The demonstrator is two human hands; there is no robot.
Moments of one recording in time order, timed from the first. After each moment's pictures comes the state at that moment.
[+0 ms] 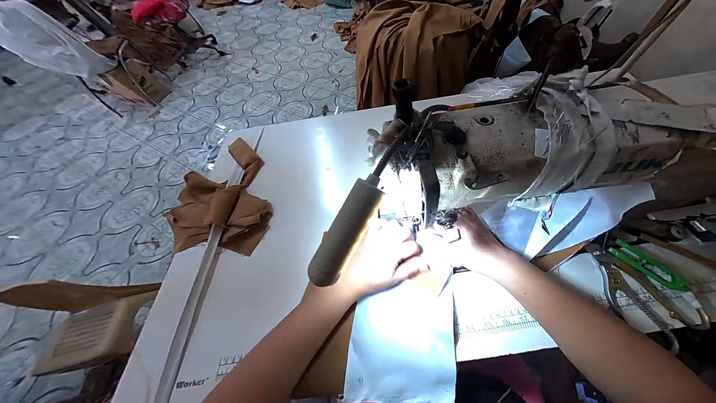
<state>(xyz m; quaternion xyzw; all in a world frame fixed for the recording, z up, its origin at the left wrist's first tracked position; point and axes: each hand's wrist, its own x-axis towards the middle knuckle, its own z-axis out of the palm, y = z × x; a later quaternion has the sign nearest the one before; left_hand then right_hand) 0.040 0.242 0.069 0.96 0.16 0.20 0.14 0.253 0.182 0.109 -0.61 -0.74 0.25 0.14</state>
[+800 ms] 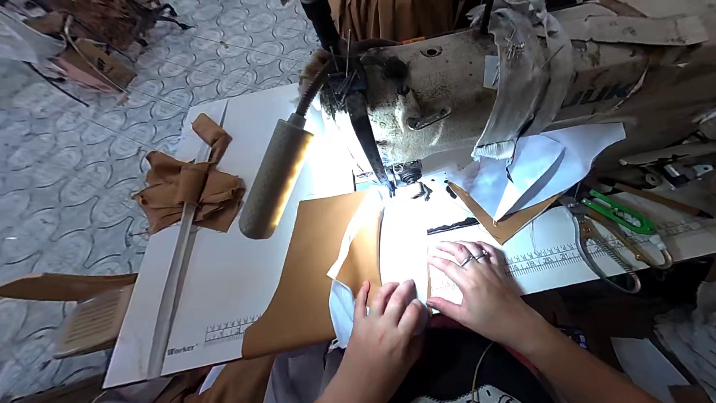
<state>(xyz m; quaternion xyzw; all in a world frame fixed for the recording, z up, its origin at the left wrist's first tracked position) 0.031 0.071 0.062 0.93 0.32 0.19 0.05 0.244 0.046 0.055 -0.61 -0.75 0.09 0.25</state>
